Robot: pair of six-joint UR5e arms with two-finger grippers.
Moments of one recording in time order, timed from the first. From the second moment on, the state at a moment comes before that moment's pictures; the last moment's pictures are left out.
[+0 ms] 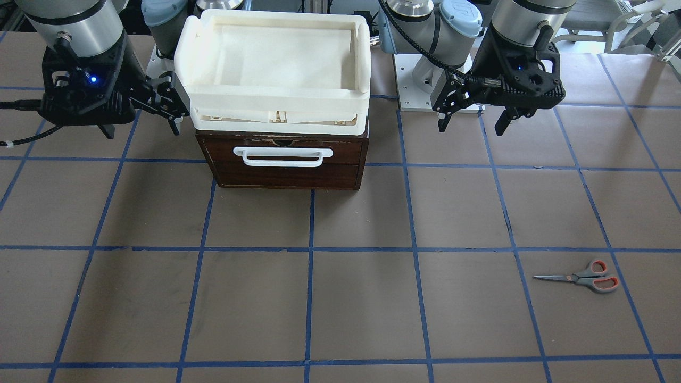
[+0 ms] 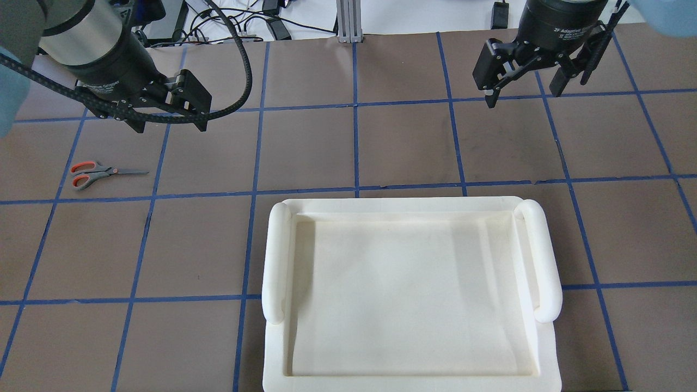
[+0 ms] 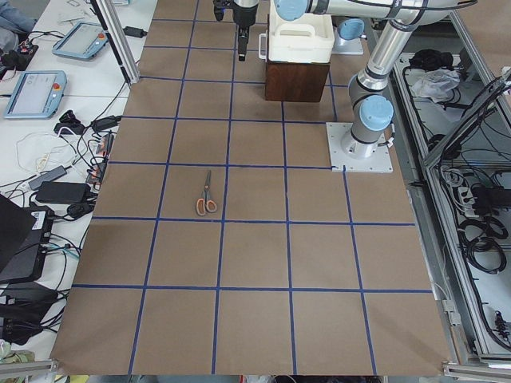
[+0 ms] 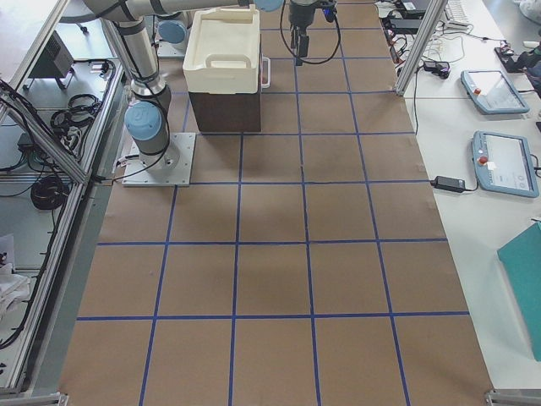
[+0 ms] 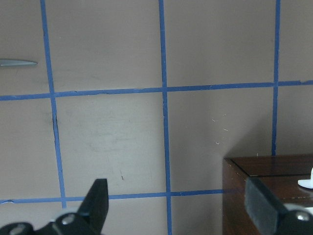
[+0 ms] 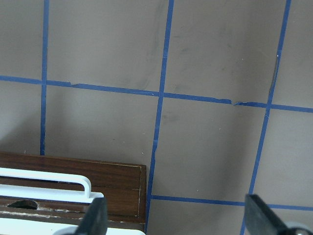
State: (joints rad) left arm -1.55 -1.52 -1.58 -1.55 1.55 0.06; right arm 1.59 -1.50 1.41 -1.44 -1.61 -0.10
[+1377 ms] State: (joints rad) left arm -1.53 -1.51 -1.60 -1.55 1.55 0.10; right arm 1.60 -1.48 1.42 -1.55 -1.61 0.39
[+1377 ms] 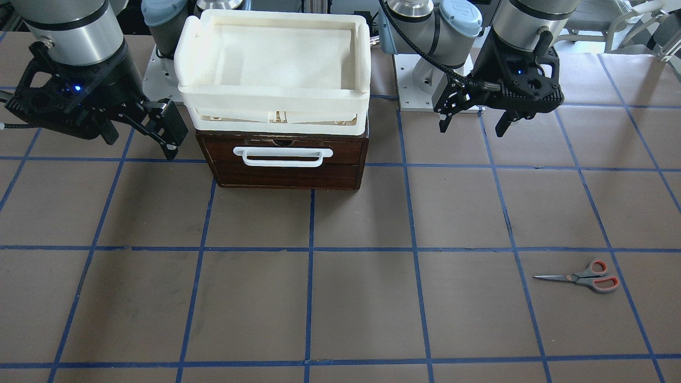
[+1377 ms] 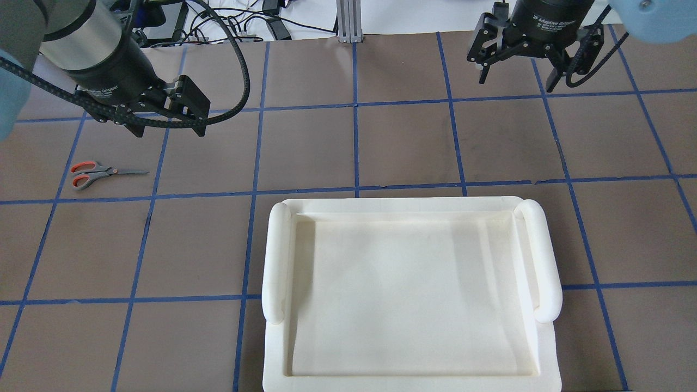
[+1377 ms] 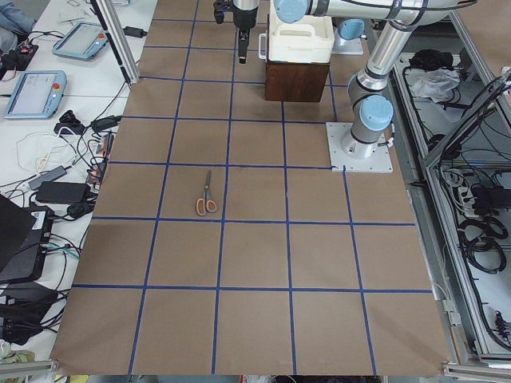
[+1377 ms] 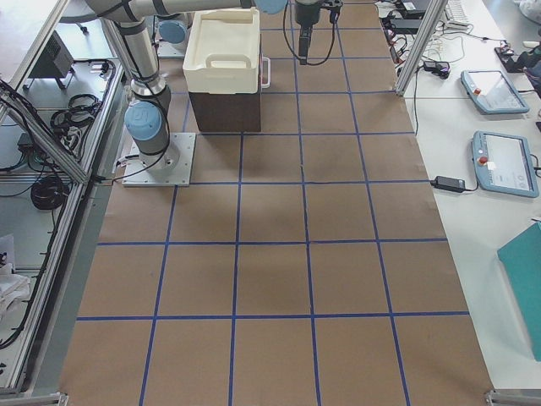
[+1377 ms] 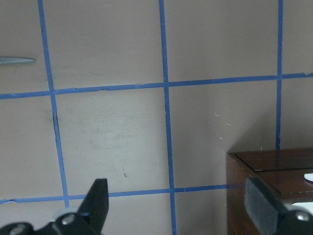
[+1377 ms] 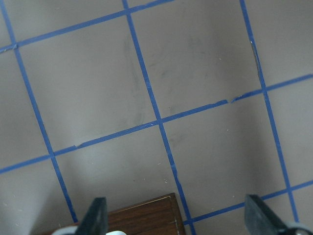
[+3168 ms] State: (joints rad) left arm -1.14 -1.92 -1.63 -1.15 1.60 1.22; right arm 1.88 -1.24 1.43 -1.55 -1.55 1.61
